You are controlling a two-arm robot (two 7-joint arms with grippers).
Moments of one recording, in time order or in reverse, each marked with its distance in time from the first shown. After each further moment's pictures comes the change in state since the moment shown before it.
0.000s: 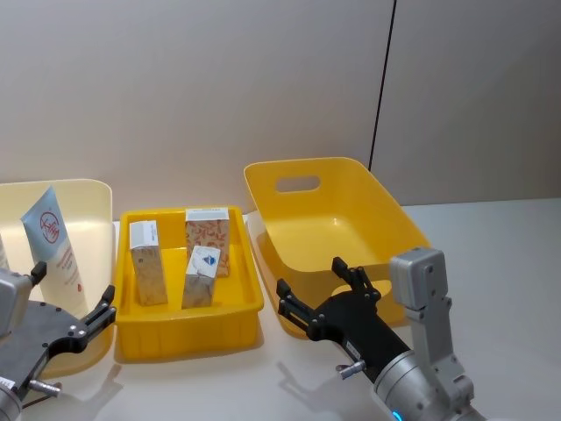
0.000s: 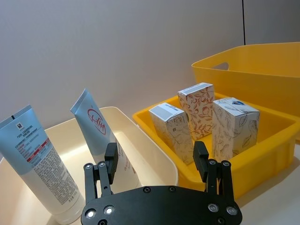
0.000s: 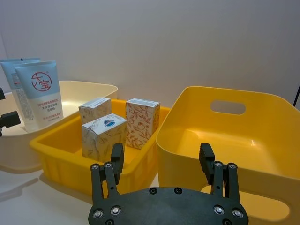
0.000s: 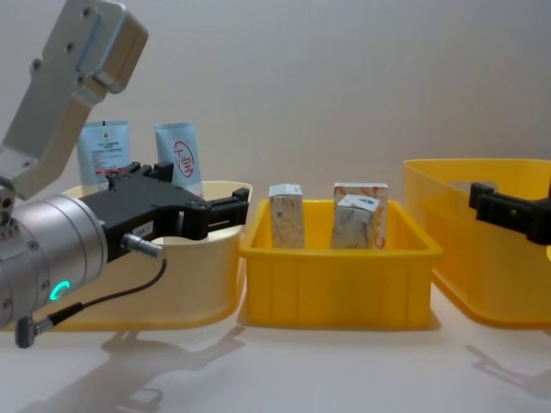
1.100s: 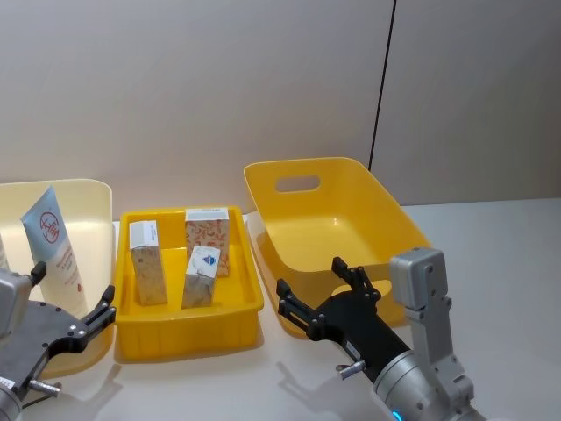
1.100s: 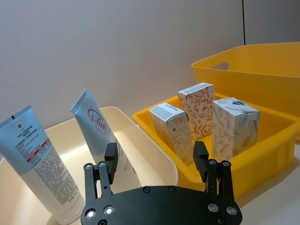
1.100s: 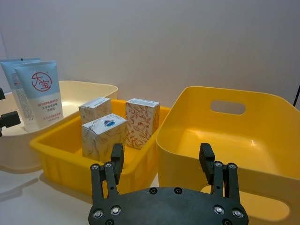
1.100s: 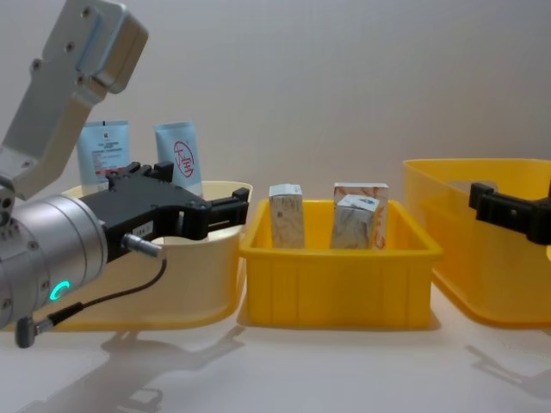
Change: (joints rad) left arm 0.000 0.000 0.000 0.000 0.000 0.000 0.000; right arm 0.000 0.000 0.000 0.000 0.000 0.000 0.000
